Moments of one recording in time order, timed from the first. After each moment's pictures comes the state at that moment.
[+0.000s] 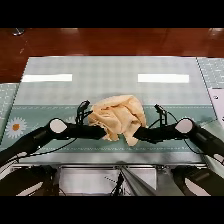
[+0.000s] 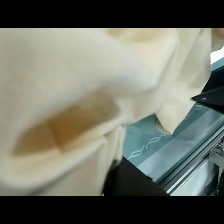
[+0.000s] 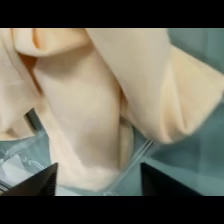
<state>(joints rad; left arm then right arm) -0.58 -1.10 0.46 0.47 -0.65 -1.21 0.35 -1.02 0.40 -0.76 0.83 1.55</state>
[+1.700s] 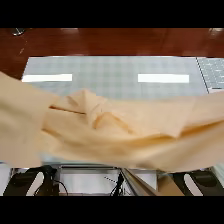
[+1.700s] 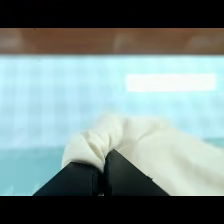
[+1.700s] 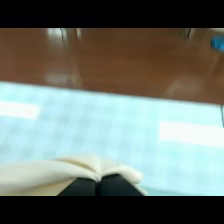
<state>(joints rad) 0.10 -0.53 1.63 1.30 -1.67 -1.62 0.01 -0.55 1.72 -1.43 1.60 1.58</state>
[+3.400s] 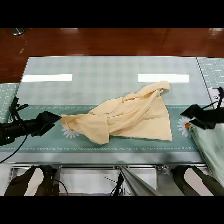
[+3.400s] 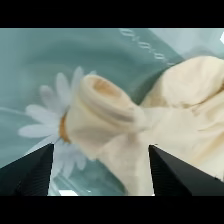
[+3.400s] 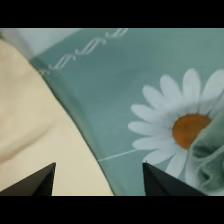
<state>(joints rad) 0.45 -0.75 0.39 0.74 -1.13 -1.28 -0.49 -0.97 0.66 -1.15 1.14 1.48</state>
